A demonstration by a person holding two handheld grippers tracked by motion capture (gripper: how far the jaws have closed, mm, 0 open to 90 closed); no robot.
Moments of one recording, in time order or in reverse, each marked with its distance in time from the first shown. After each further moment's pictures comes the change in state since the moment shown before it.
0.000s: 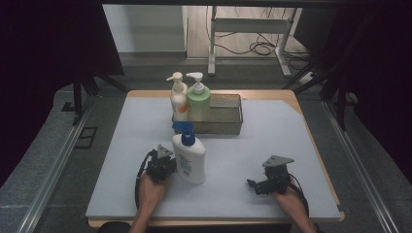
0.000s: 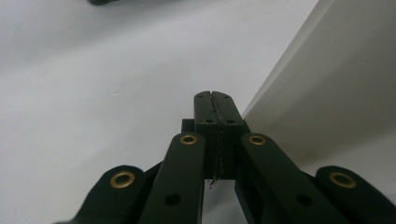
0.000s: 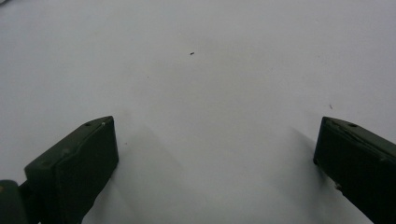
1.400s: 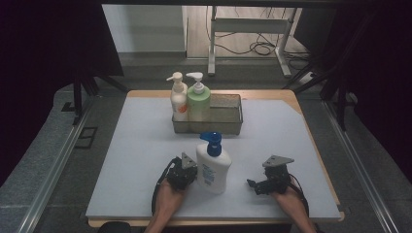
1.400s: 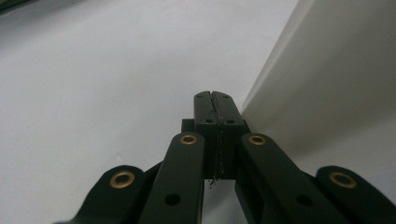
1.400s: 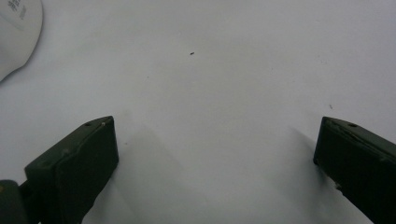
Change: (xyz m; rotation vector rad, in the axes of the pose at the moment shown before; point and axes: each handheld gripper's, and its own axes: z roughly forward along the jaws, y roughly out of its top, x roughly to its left) left arm -0.061 0.006 0.014 0.036 -0.063 0.132; right arm 0.000 0.000 0.000 -0.001 -0.002 0.000
